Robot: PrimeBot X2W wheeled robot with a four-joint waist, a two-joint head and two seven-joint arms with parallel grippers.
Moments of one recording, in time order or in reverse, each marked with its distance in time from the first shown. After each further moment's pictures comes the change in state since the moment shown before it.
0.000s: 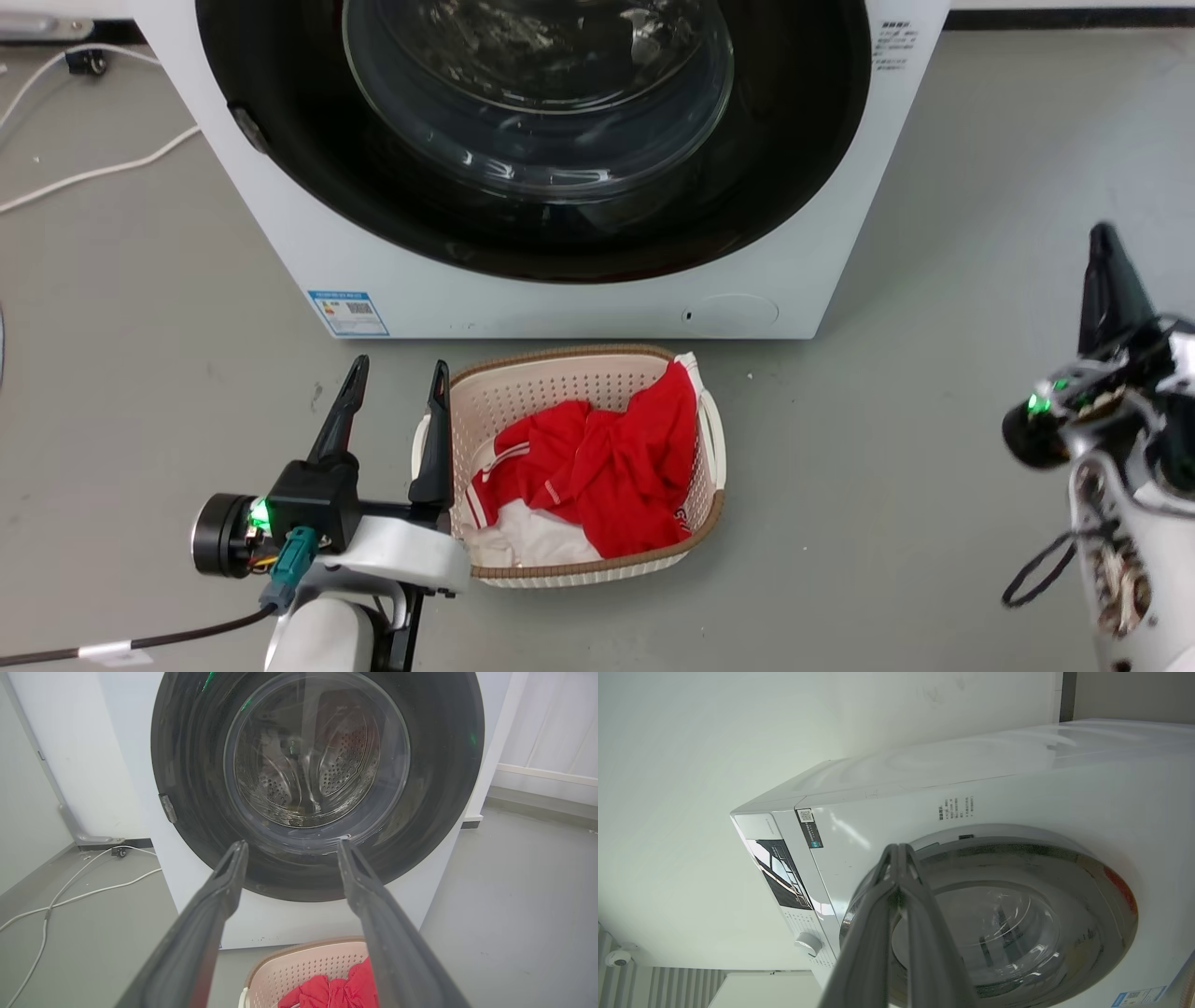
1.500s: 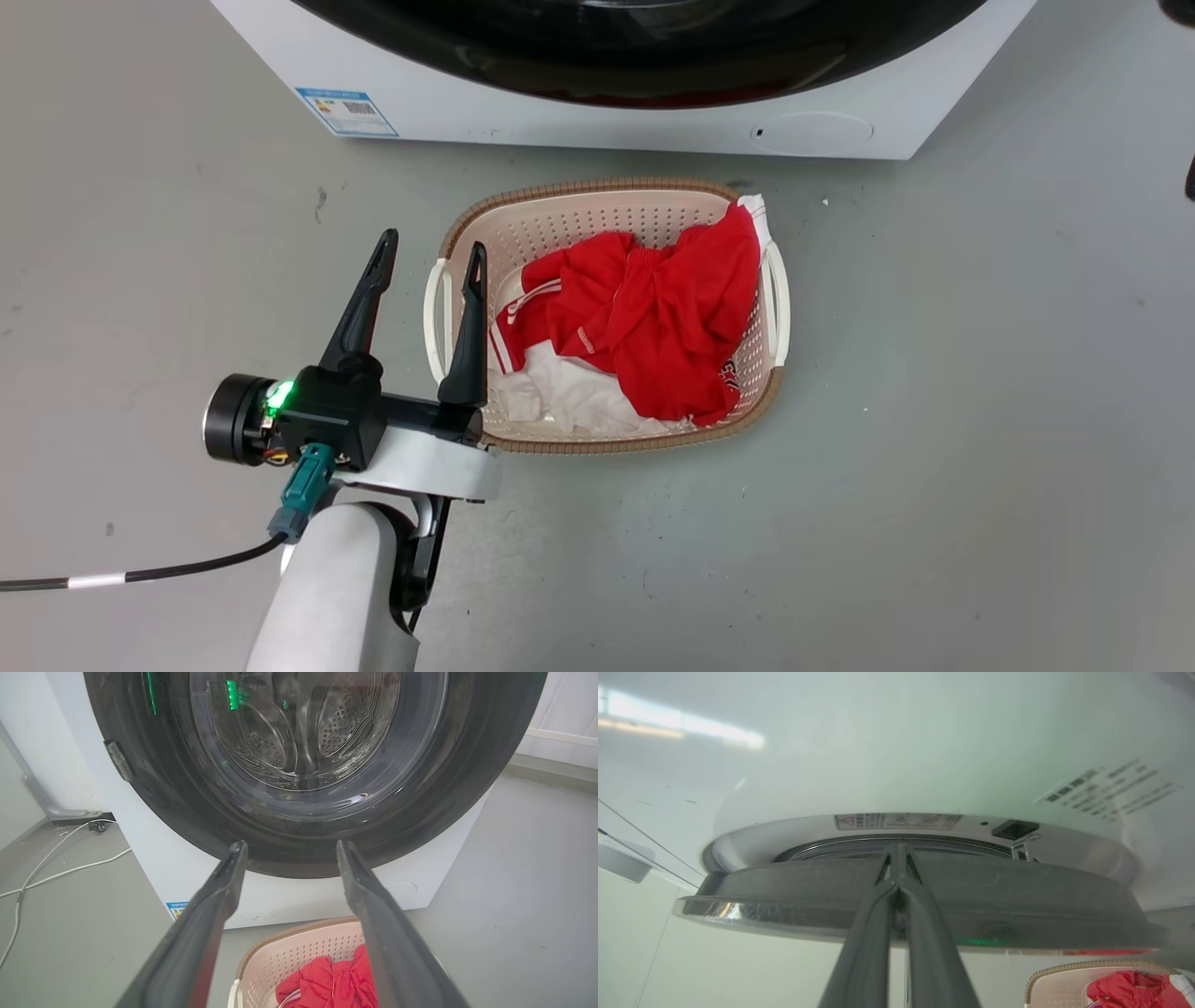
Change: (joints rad) left arm -0.162 0.000 -0.061 -0.054 0.000 -0.004 0.000; right arm -0.994 -0.189 0.444 0.671 -0.158 0.000 0.460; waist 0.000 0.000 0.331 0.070
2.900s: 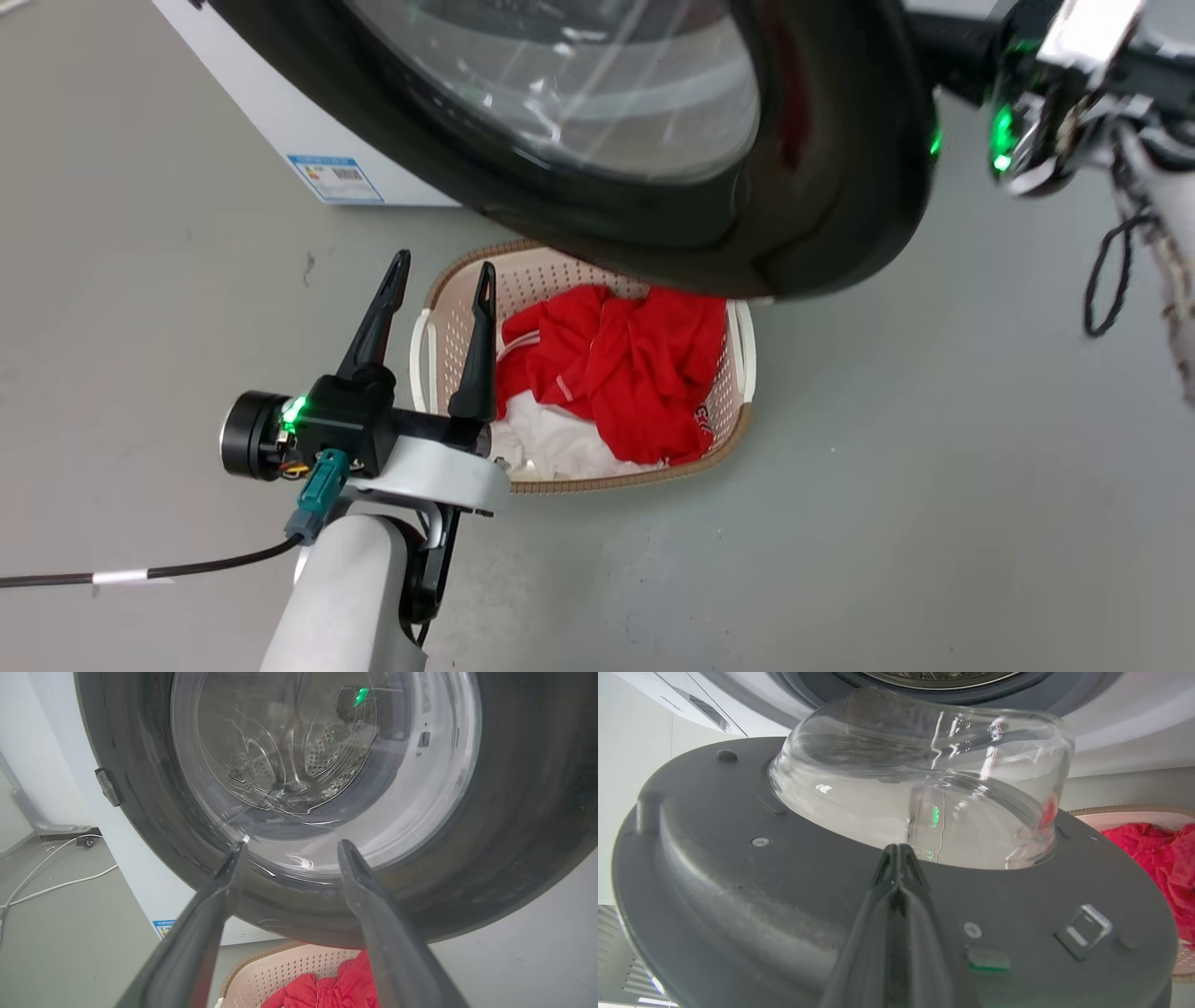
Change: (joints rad) left arm 0.002 0.000 -0.021 0.039 -0.019 0.014 0.000; right arm 0.239 0.009 0.083 -0.244 0.064 0.000 0.441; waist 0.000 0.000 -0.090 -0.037
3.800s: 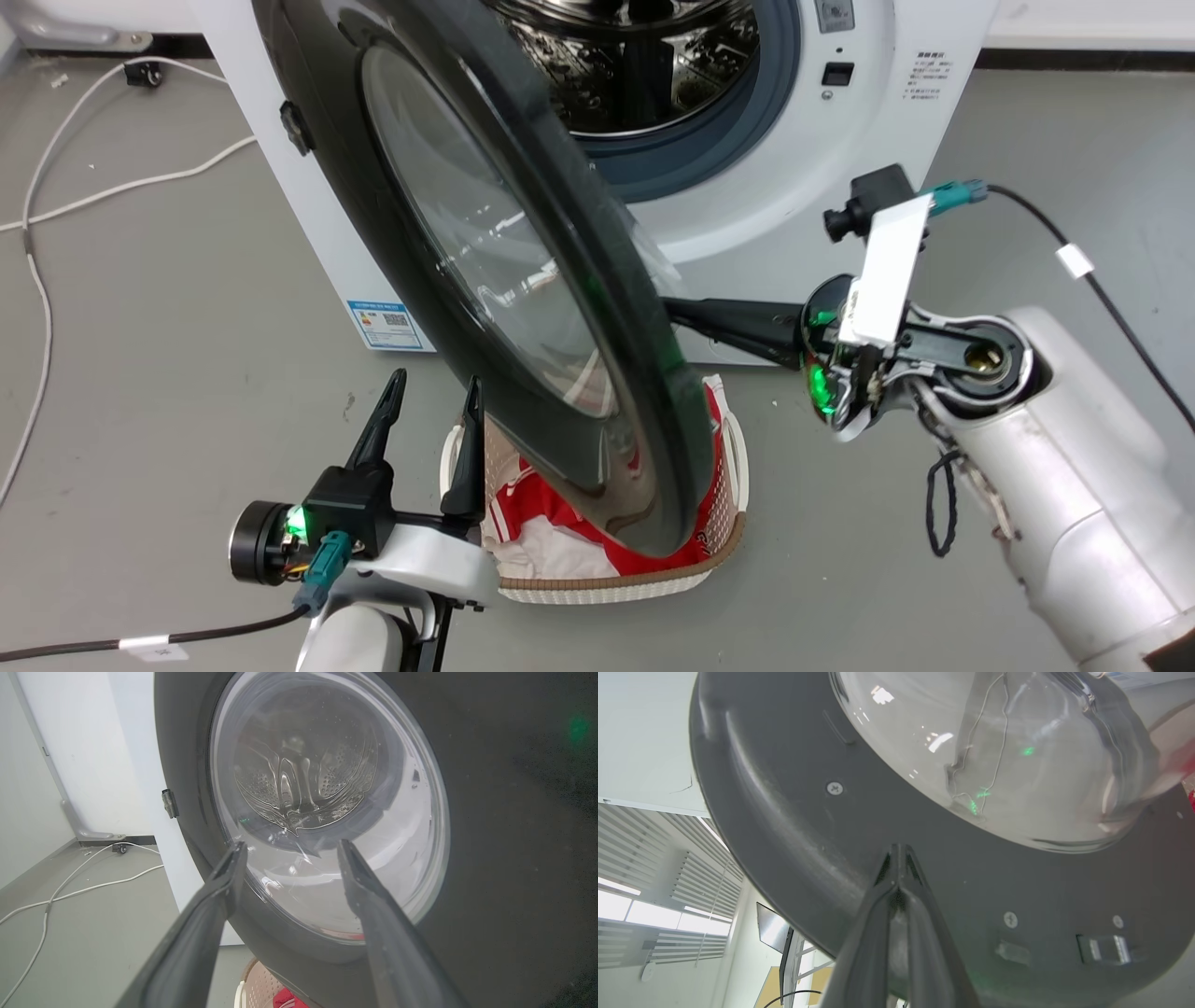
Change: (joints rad) left arm 0.152 0.000 0.015 0.050 -0.016 0.011 0.000; right arm 0.386 0.112 0.090 -0.229 0.053 0.000 -0.010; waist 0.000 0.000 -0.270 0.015
